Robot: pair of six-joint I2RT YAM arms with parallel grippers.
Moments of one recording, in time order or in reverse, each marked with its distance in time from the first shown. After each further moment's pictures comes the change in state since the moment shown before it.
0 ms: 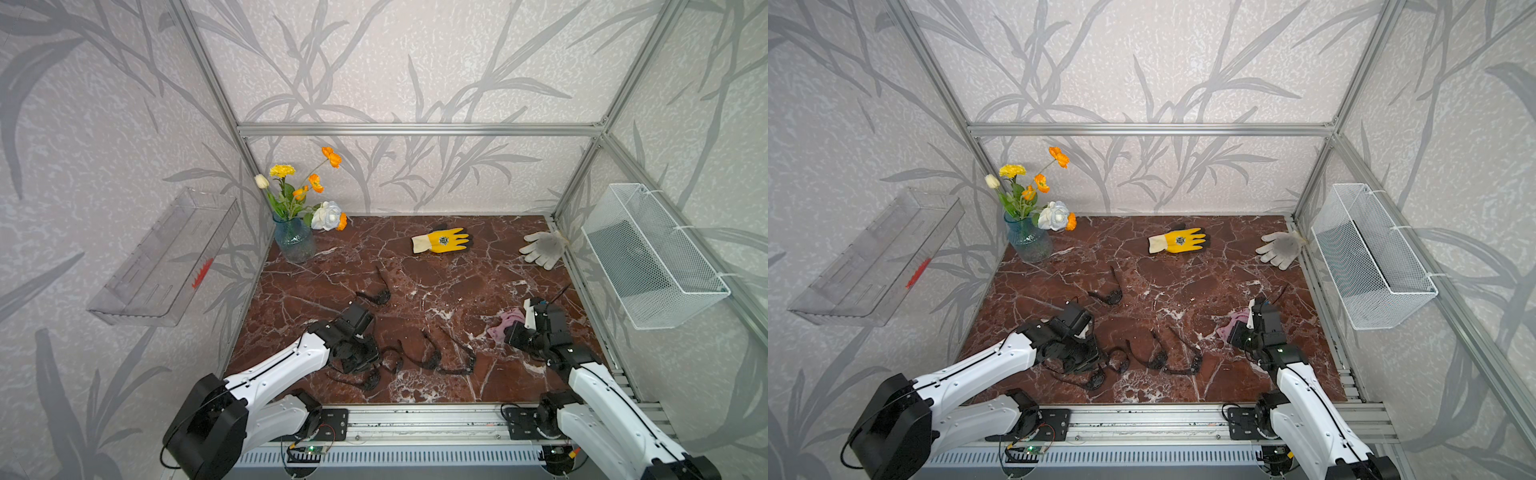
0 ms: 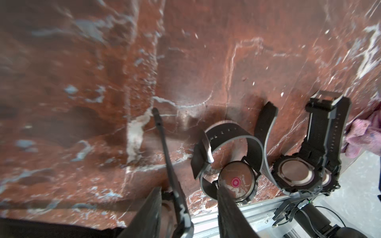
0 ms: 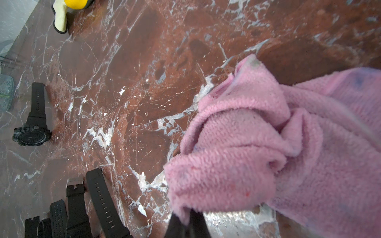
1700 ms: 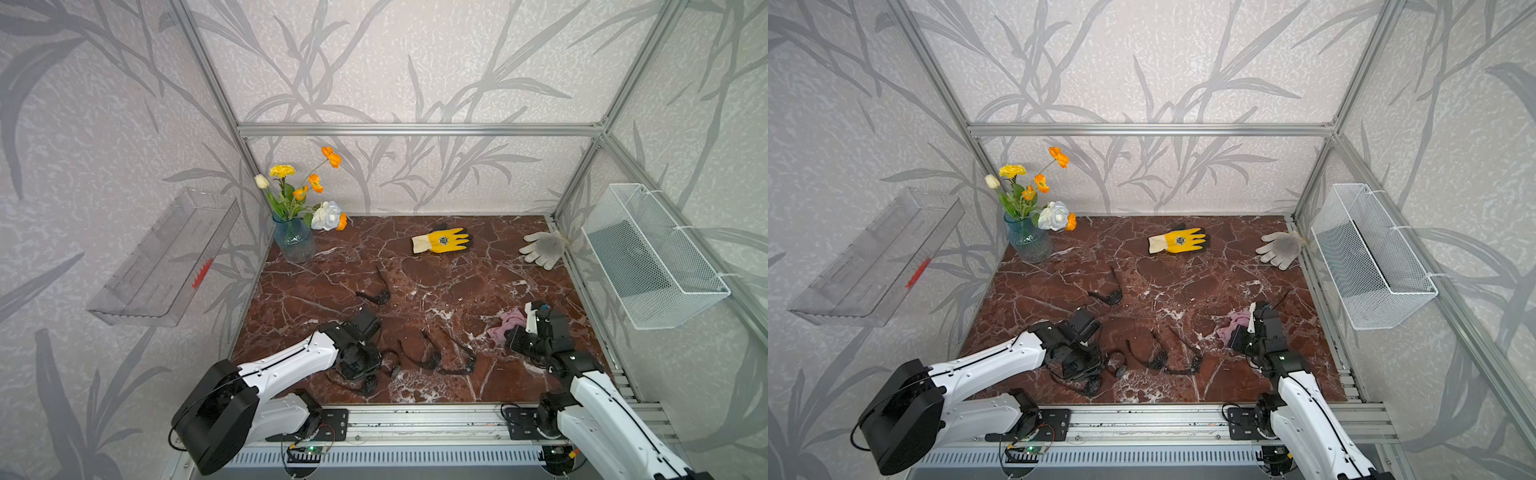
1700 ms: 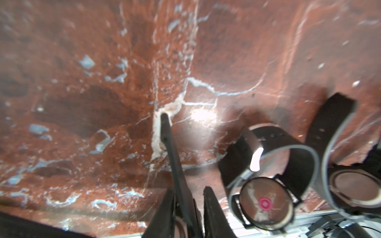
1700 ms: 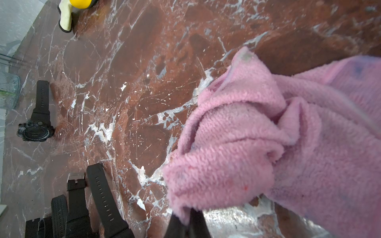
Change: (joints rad) left arm -0.066 0.061 -0.011 -0.057 -0.073 -0.005; right arm 0.000 -0.080 -0.041 -0.018 -0.008 0.004
